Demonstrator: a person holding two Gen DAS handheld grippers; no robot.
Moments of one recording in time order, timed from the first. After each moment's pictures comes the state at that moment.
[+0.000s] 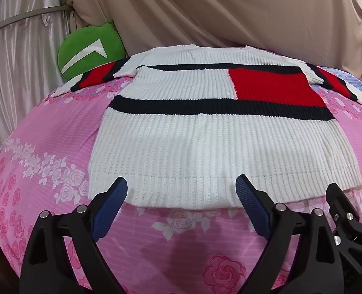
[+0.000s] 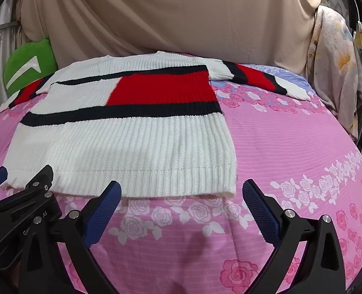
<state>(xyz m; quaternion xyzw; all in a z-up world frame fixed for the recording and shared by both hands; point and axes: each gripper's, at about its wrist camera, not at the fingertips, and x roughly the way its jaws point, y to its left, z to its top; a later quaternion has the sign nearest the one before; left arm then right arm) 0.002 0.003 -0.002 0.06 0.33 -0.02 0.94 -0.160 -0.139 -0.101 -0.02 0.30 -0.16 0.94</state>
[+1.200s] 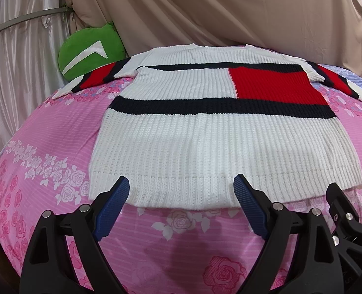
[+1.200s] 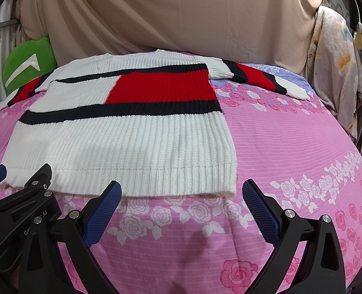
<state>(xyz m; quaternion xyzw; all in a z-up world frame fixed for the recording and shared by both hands) -0.001 -0.001 -0.003 0.06 0.33 -0.01 0.94 -0.158 -0.137 -0.103 -0.03 0.31 -0.16 0.94</state>
